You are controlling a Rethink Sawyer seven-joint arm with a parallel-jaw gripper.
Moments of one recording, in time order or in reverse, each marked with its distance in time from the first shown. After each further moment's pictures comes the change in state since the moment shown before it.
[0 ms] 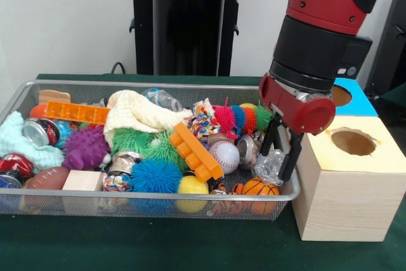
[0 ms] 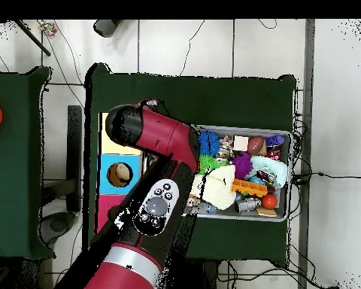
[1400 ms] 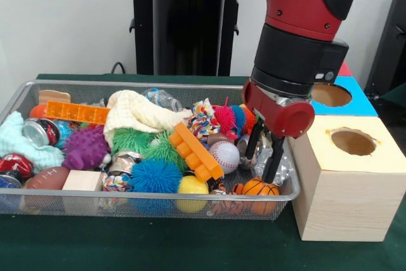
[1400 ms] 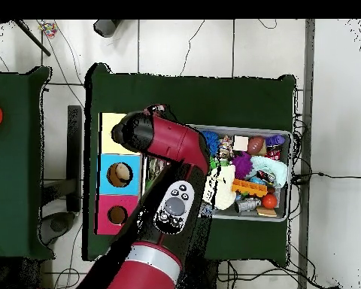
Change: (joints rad) arm -0.060 -0.049 0.095 0.065 -0.098 -0.078 0.000
